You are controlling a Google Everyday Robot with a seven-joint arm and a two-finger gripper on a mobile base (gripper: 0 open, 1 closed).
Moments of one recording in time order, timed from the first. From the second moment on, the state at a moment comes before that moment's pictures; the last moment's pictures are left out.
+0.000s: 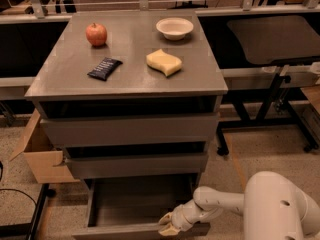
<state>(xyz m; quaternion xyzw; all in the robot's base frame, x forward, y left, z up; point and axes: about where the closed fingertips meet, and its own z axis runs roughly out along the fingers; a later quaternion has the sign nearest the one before) 0.429 -0.015 0.195 -0.60 0.68 0.38 0.18</state>
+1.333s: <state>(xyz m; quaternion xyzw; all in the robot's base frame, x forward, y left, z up) 0.426 -0.011 0.195 -0.60 0.68 0.38 0.18</state>
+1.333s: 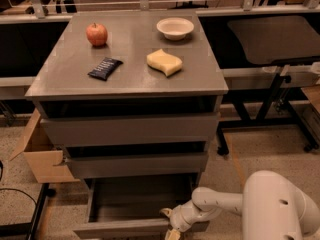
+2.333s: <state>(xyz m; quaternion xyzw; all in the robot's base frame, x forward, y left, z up) 0.420 -0.056 0.272 -0.61 0.69 0.28 0.26</state>
